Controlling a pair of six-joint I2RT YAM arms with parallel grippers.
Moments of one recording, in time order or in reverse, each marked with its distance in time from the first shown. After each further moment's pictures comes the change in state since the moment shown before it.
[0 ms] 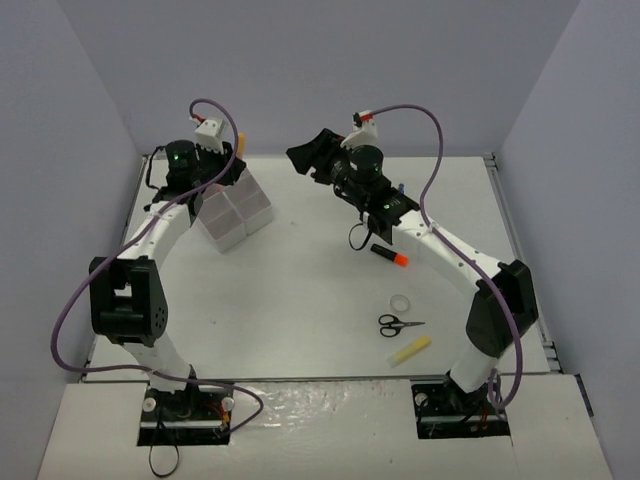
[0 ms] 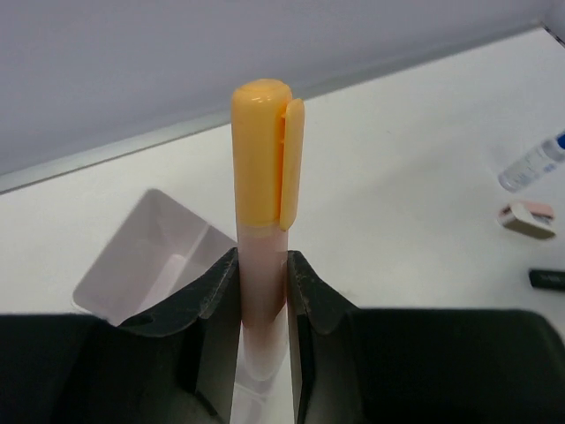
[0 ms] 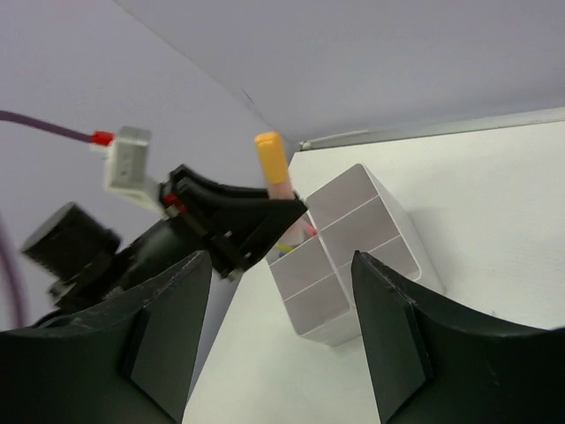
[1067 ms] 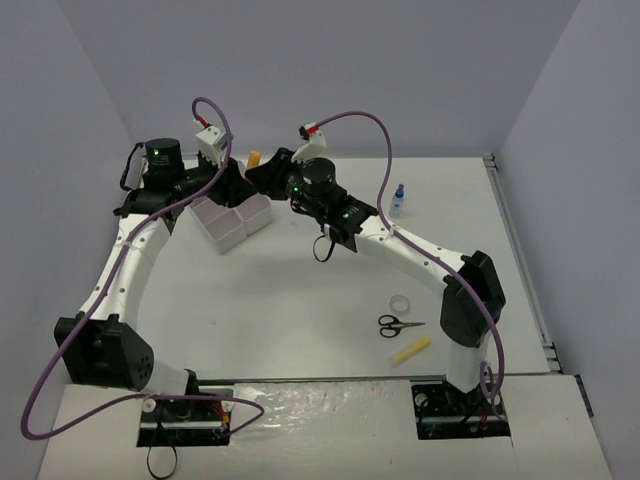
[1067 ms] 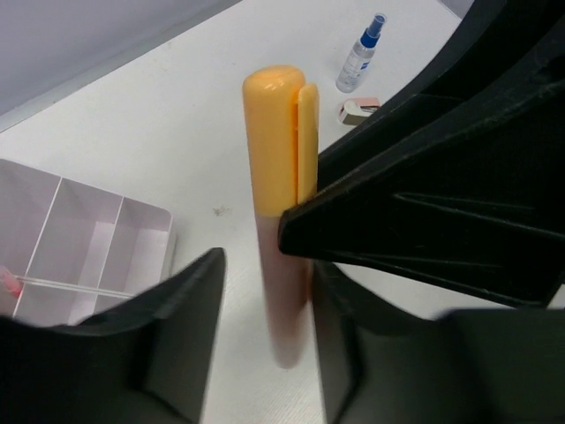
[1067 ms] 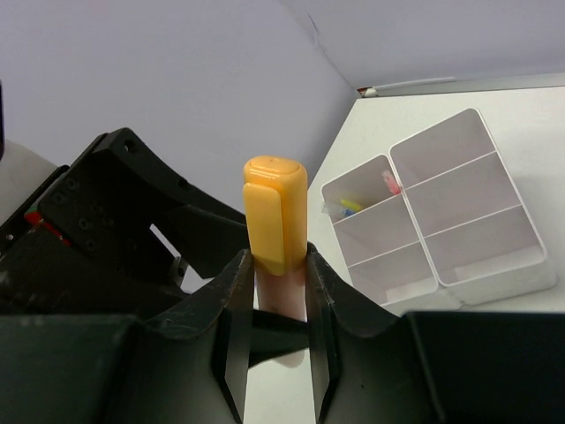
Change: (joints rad) left arm -0.023 -0.246 0.078 -0.493 0.271 0.143; right arm 0.179 0.133 0.135 0.000 0.011 -0.023
